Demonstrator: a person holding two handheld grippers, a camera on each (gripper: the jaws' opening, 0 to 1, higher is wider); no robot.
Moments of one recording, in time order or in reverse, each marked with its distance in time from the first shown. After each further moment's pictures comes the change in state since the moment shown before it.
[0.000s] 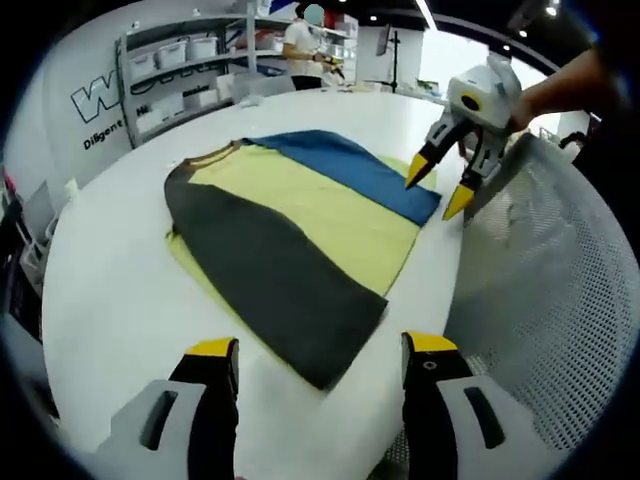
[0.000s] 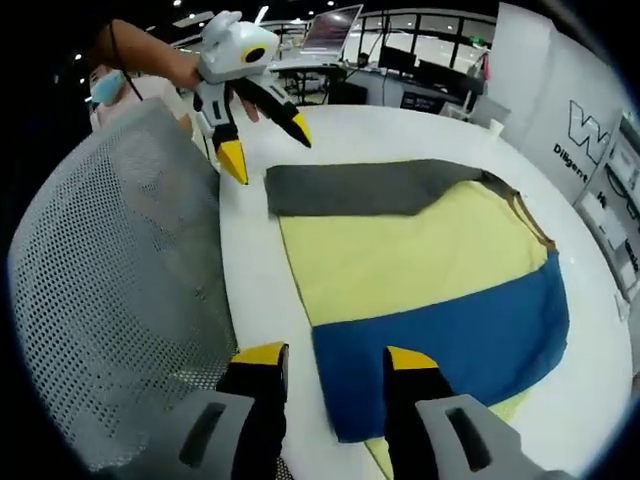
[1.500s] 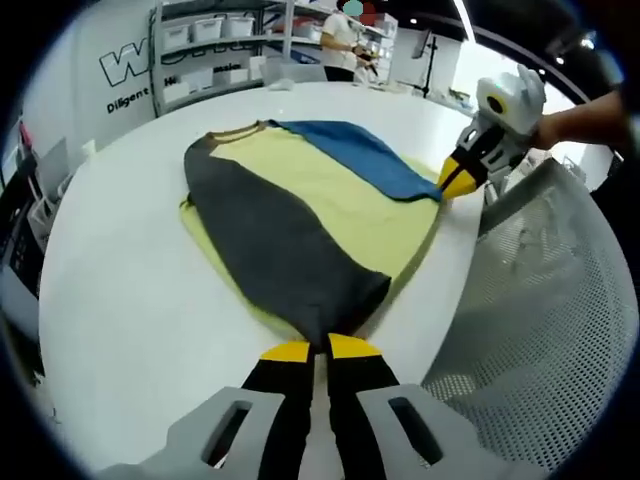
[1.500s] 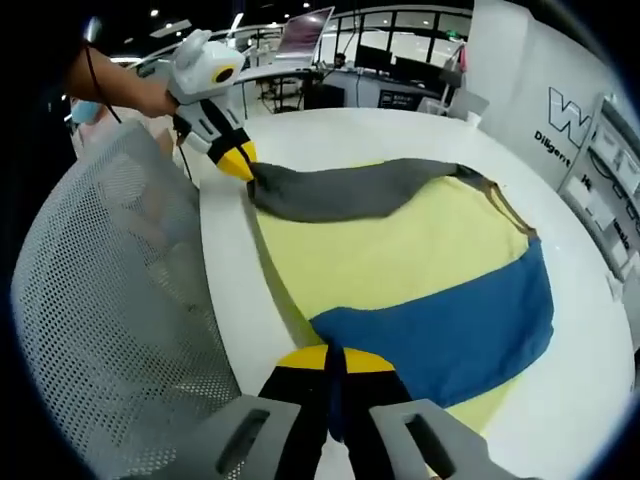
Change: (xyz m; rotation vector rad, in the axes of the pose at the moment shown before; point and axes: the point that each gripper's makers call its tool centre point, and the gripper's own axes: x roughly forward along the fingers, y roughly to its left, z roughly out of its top) left arm -0.007 0.009 0.003 -0.132 0.020 0.052; right arm -0.018 -0.018 0.010 0.113 -0.029 -0.018
